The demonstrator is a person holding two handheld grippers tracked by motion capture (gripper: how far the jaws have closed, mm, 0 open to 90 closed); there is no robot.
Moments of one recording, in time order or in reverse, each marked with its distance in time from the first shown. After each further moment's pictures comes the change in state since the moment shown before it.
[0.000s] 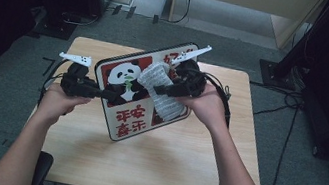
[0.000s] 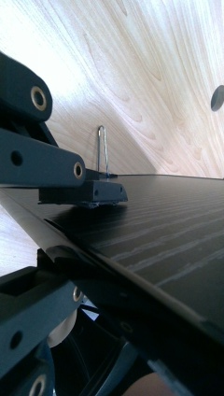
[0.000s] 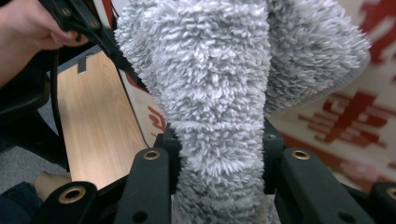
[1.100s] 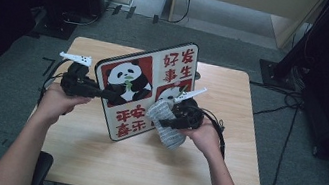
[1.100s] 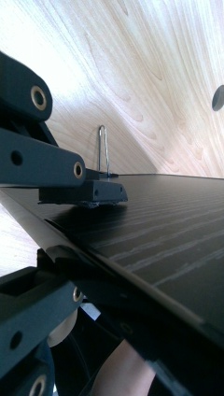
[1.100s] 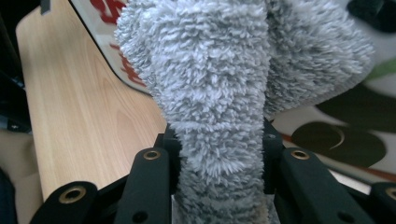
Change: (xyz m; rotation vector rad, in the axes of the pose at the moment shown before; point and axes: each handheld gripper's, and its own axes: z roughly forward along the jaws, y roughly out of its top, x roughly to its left) left arm 0.000 0.001 0.000 0.008 -0.001 0.000; right arm -0.030 -0.115 0.066 0.075 0.046 0.110
